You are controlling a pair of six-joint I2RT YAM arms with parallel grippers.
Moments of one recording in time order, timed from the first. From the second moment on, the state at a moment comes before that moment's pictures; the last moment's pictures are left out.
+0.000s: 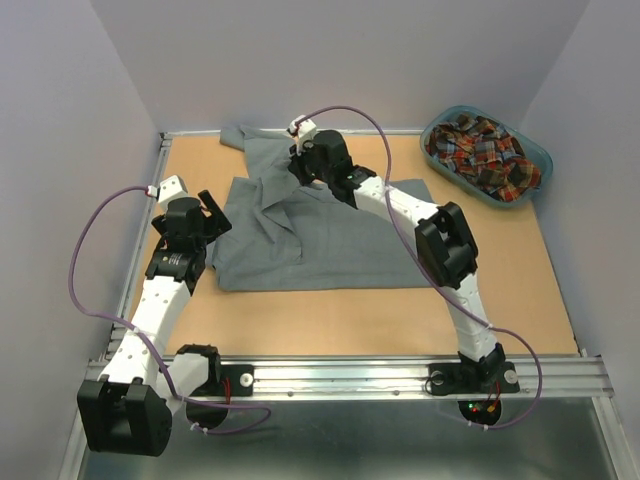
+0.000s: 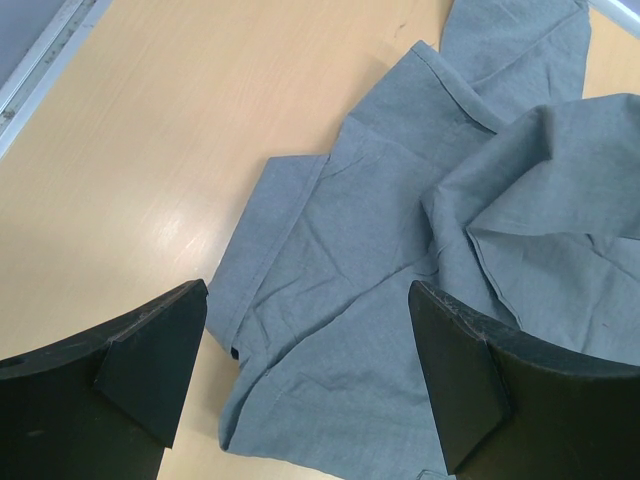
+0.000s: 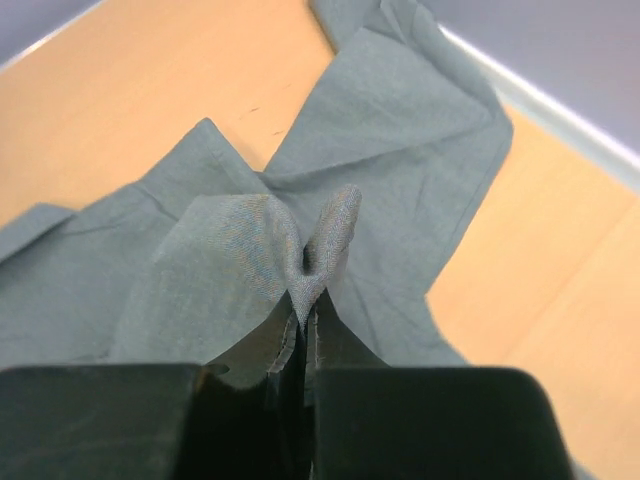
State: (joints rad) left arm -0.09 0.96 0.75 -0.31 -0.32 -0.47; right arm 0.67 2.26 1.92 0.04 -0.12 0.02
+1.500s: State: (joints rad) left arm -0.09 1.01 0.75 -0.31 -0.27 -0.47; right arm 0.64 2.12 1.64 0.08 0.11 -0.72
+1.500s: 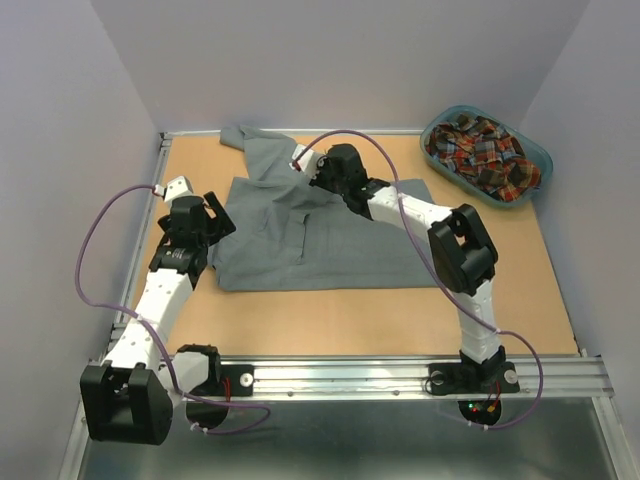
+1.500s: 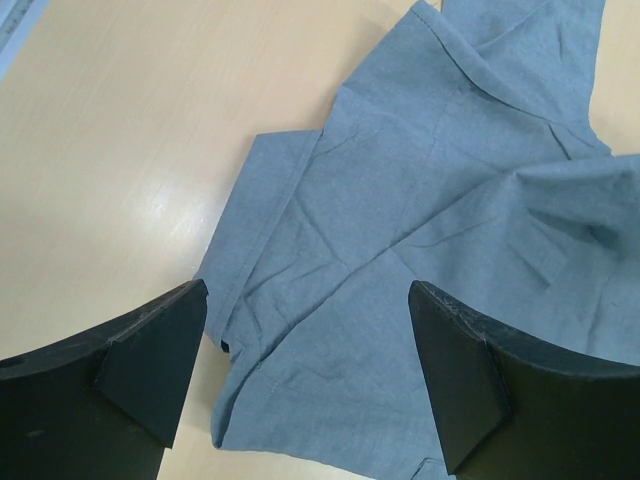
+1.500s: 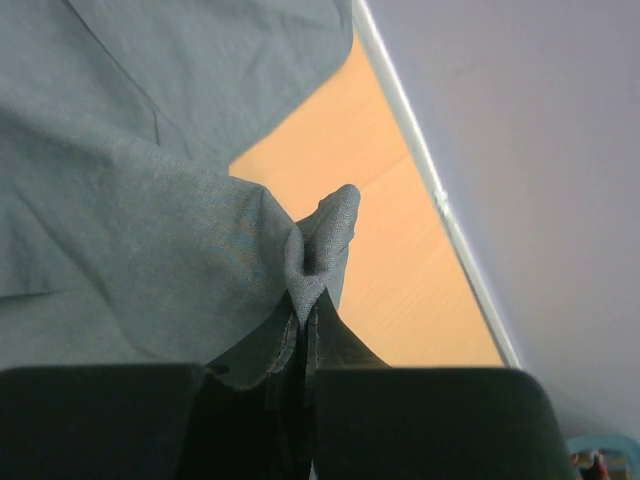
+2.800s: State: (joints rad) left arm -0.09 1.03 0.75 -0.31 -0.25 -0.47; right arm 0.75 1.11 0.66 0.06 -0.09 -0.34
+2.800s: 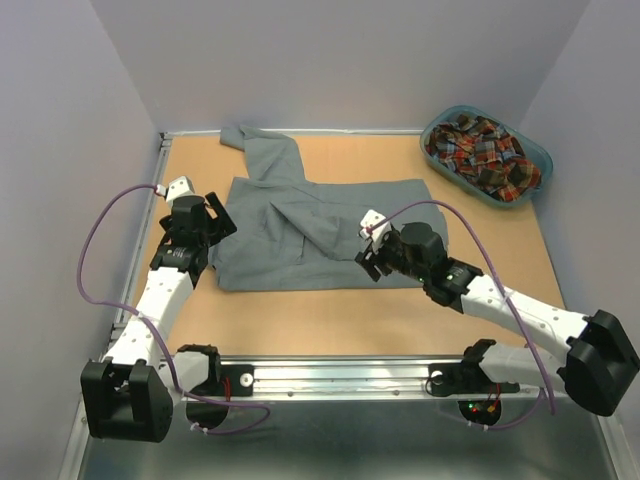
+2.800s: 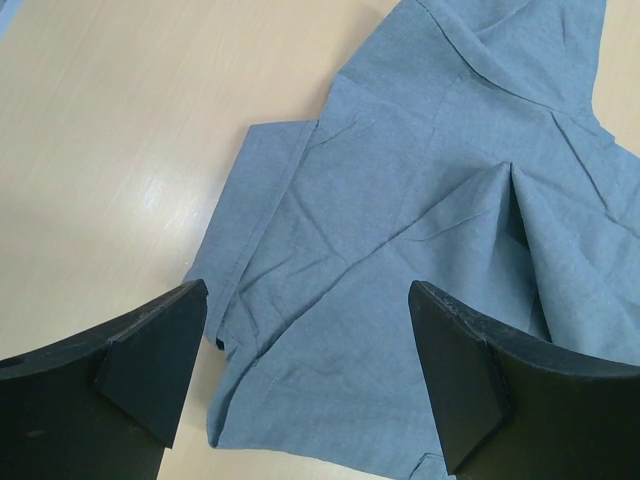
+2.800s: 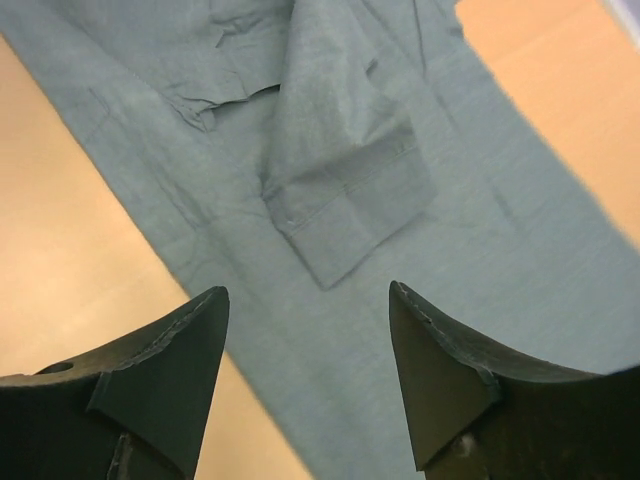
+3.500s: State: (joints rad) left arm -0.09 1.04 0.74 -0.31 -0.23 -0.47; right arm 0.40 1.61 1.02 0.06 -0.41 0.09
